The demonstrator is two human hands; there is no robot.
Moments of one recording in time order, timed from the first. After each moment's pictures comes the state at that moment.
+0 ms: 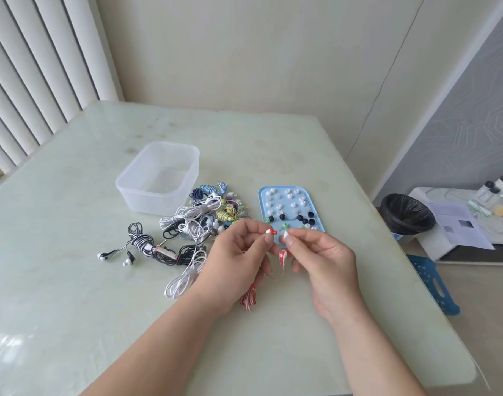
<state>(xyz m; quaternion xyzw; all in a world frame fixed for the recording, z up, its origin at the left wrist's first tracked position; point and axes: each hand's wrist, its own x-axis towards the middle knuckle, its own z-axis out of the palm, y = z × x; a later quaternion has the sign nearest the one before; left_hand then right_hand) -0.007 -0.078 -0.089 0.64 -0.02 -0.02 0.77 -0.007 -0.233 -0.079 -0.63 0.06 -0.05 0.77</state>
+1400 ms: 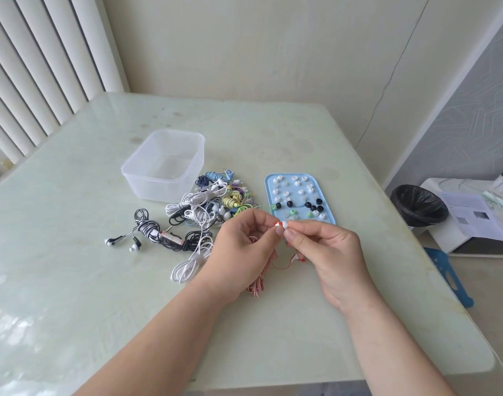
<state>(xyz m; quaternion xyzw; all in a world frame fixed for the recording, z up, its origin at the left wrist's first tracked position) -0.014 -0.077 -0.088 0.70 -0.02 0.02 0.71 -0.006 -0.237 -0.088 -0.65 -0.01 -0.01 0.76</state>
